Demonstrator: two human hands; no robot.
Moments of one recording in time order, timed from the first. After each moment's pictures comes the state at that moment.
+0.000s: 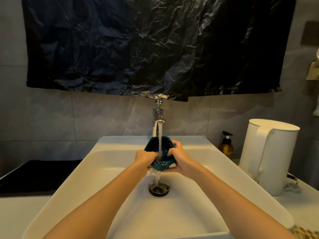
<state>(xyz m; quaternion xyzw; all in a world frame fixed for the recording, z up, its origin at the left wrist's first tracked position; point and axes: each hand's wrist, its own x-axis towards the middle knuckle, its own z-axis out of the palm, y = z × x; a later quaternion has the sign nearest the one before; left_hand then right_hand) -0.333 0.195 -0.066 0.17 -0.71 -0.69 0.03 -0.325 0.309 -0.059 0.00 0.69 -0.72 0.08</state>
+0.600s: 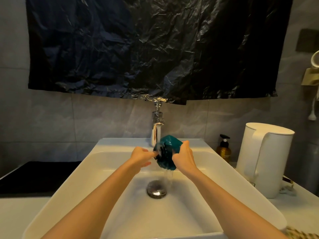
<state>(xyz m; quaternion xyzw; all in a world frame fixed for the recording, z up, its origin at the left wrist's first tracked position) -0.332 0.178 -0.056 0.08 -0.77 -0.63 0.01 -0.334 0.325 -0.065 -0.01 0.85 -0.49 -0.17</state>
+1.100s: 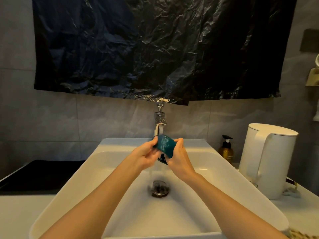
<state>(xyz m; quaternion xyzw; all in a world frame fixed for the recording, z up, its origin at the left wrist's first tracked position) -0.307 0.192 -0.024 0.06 -0.39 -0.91 -0.10 -0.334 0.315 -0.078 -0.19 0.85 -0.42 -0.26</state>
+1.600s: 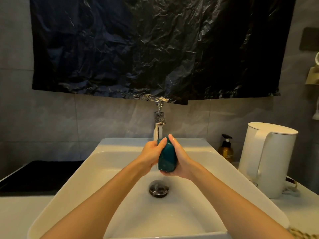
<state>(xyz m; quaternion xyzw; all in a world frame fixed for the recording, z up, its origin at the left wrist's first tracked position) -0.308 0.205 -0.044 -0.05 -0.72 -0.69 0.03 -0.316 0.311 -0.049 0.03 0.60 -0.78 0.20</state>
